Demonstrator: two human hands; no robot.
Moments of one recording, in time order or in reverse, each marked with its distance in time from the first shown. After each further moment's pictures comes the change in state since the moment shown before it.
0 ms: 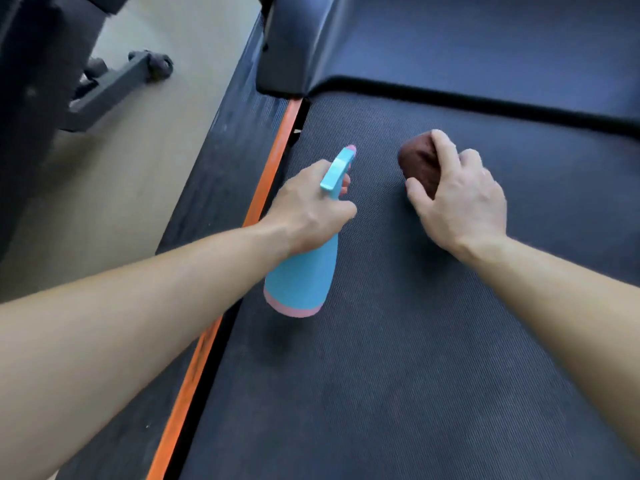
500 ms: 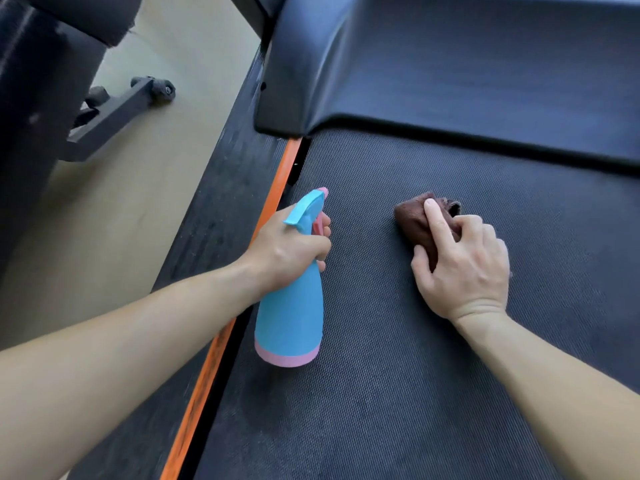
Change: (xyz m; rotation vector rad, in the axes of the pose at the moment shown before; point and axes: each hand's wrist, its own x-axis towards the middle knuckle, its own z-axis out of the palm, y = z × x) left_hand 0.041 -0.012 -0.023 -0.269 -0.060 -0.154; right_hand 0.003 0.031 0.053 -0.093 0.190 -0.162
